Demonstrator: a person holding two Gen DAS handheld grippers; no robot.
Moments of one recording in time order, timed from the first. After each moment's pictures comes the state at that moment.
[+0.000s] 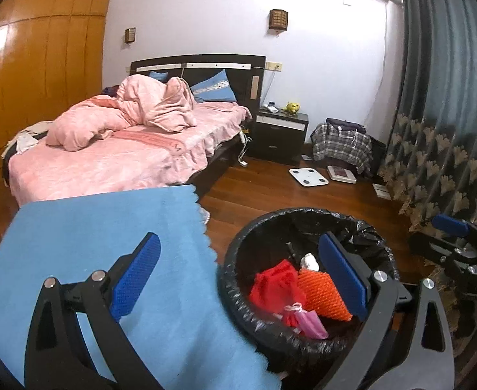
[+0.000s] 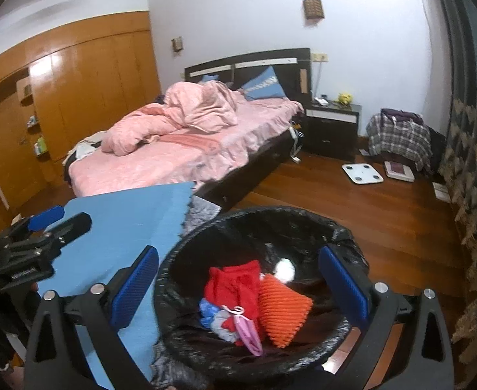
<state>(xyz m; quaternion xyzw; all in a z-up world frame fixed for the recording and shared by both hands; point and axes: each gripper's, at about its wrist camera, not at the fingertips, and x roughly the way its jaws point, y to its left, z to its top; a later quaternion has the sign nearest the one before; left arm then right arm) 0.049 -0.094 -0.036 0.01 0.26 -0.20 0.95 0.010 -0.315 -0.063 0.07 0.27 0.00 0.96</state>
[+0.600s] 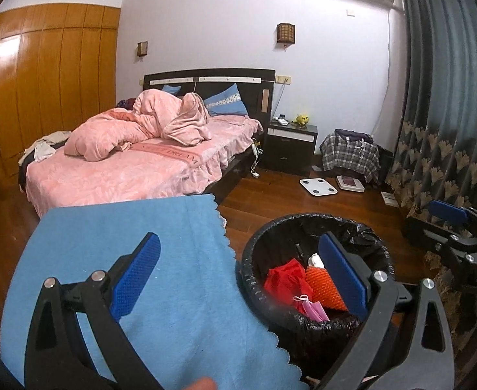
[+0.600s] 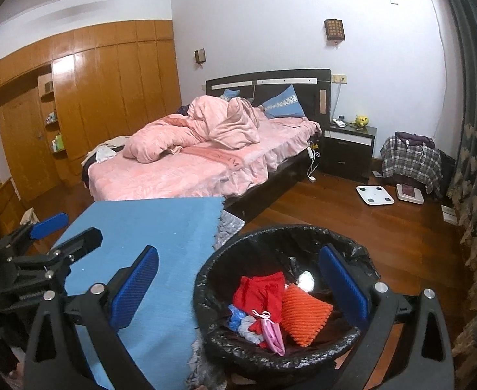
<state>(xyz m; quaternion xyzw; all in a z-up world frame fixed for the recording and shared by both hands) -0.006 -0.061 -0.005 0.02 0.23 -0.17 0.96 -0.025 -0.272 -0.025 0.06 0.24 0.02 0.97</state>
